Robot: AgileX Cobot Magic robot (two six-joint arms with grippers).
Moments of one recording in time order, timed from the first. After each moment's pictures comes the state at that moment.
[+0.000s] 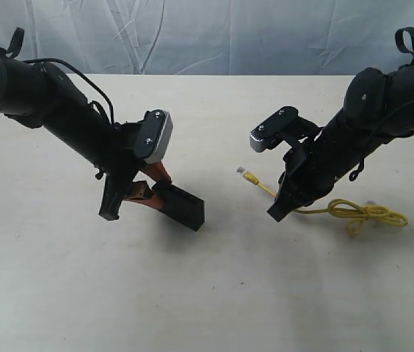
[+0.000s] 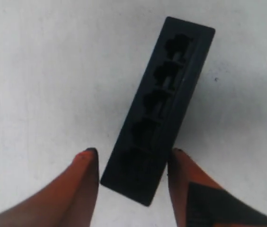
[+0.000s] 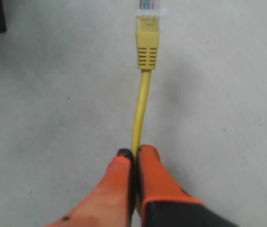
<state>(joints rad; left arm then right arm) -0.34 2.05 -1.21 -0.86 0.79 2.10 0.38 1.85 -0.99 0.43 0.55 -0.87</state>
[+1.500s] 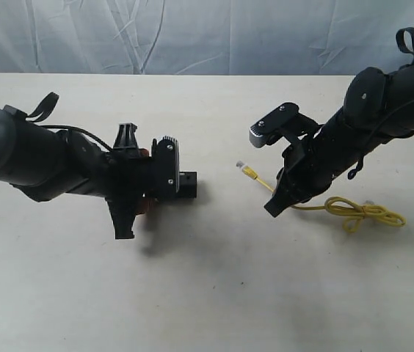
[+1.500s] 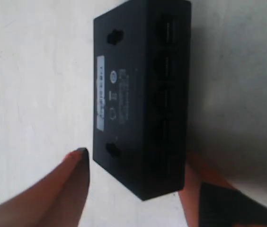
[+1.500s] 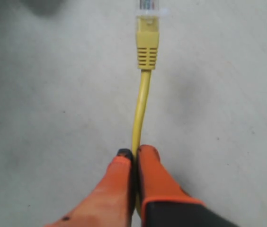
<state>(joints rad) -0.59 1.91 -0.87 -0.94 -0.07 2.00 0.38 1.85 -0.99 0.46 0.52 -0.87</state>
